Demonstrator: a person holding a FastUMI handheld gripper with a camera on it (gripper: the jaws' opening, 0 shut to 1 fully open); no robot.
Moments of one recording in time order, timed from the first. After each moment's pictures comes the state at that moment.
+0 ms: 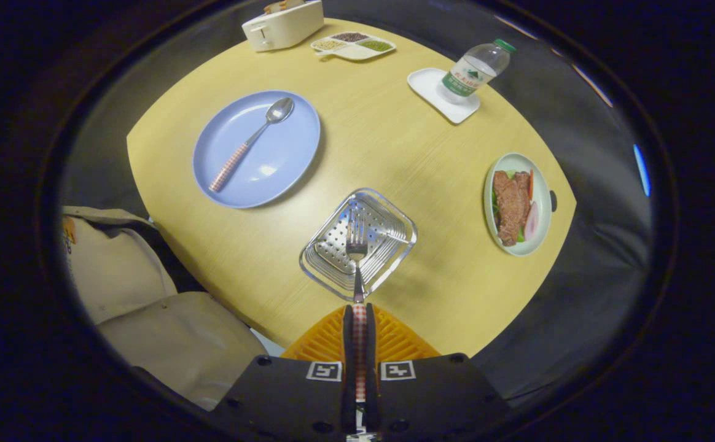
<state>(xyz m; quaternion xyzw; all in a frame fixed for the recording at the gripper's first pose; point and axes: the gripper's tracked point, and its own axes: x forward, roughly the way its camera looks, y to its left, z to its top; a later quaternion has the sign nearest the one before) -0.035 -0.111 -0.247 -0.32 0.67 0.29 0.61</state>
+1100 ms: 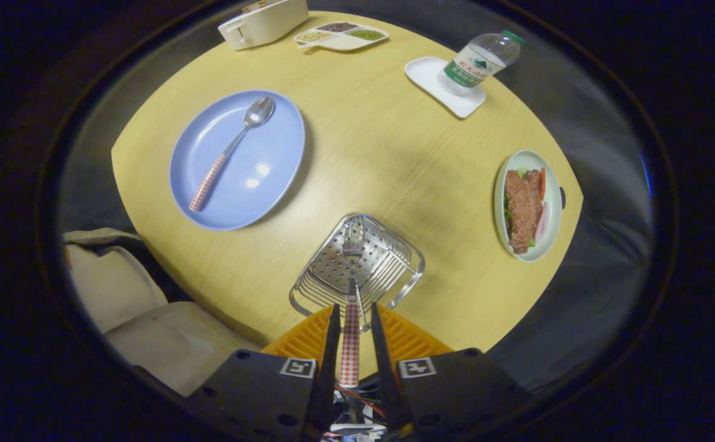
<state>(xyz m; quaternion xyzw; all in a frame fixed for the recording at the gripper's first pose) -0.013 -0.089 -0.268 -0.29 0.67 0.26 0.63</state>
